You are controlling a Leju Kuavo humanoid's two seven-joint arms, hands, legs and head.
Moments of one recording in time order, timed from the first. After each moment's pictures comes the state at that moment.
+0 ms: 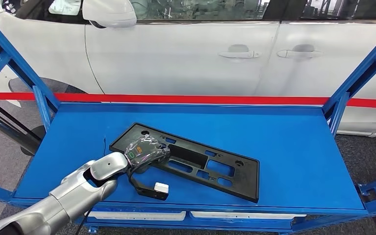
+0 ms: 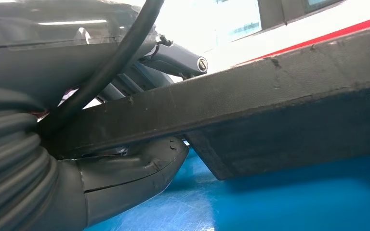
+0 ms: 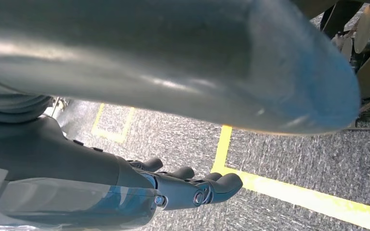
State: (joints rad) left arm -0.65 0.13 -1.06 -1.04 -1.06 0.26 -0.24; right arm -0.07 0.01 0.51 -0.16 -0.53 -0.04 0.16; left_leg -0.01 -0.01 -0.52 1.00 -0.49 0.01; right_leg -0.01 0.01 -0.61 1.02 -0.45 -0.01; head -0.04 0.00
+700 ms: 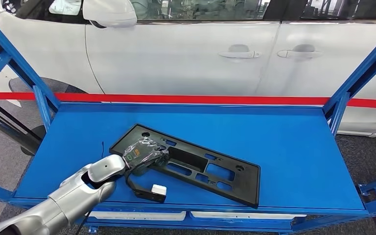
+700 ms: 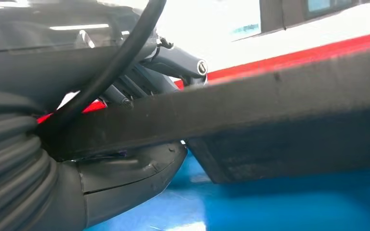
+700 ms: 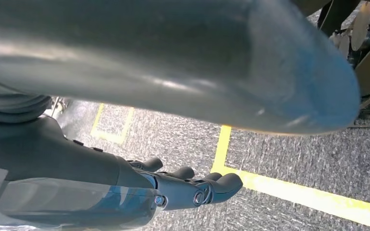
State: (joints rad) left arm -0.62 0.13 -1.04 -1.05 -0.90 0.35 -0.32; right arm -0.07 0.01 0.51 -0.16 -0.55 -0.05 0.16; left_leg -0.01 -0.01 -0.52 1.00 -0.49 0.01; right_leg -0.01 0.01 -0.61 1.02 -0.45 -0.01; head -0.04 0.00
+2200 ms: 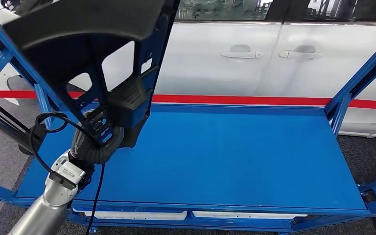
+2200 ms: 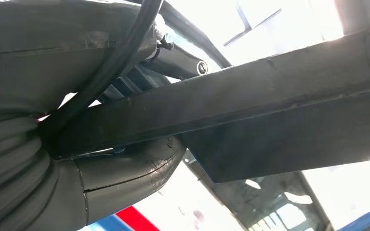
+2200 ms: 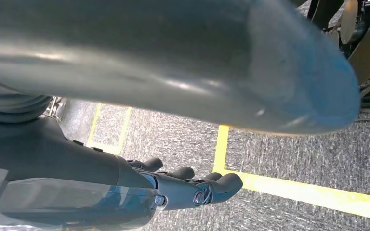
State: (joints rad) left arm -0.33 0.17 -0.53 -1.69 -0.18 0.20 -0.51; right arm -0.06 0.01 0.50 -0.16 -0.60 -0.07 0.15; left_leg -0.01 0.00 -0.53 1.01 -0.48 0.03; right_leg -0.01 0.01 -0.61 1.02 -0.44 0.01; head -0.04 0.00
